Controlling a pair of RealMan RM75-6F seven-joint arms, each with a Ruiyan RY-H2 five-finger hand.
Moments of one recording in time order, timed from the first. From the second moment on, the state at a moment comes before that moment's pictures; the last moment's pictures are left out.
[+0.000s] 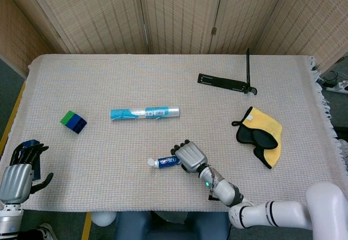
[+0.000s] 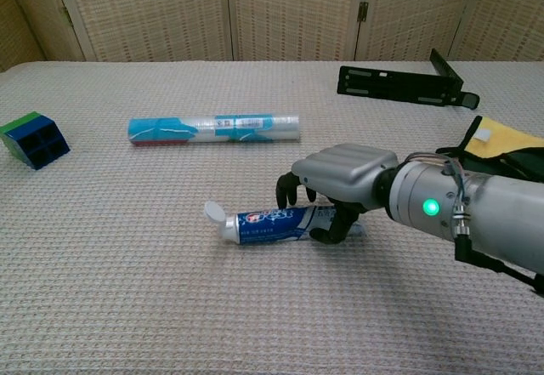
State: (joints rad) left arm -0.09 -1.19 -0.05 -1.67 1.48 1.51 0.11; right arm 0.83 -1.67 0.14 -1.59 -0.92 0.85 -0.75
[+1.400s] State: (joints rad) left arm -0.34 -1.18 -0.07 -1.64 1.77 1.35 0.07; right arm 0.97 -1.40 0.16 -1.76 -1.02 0.77 -0.60
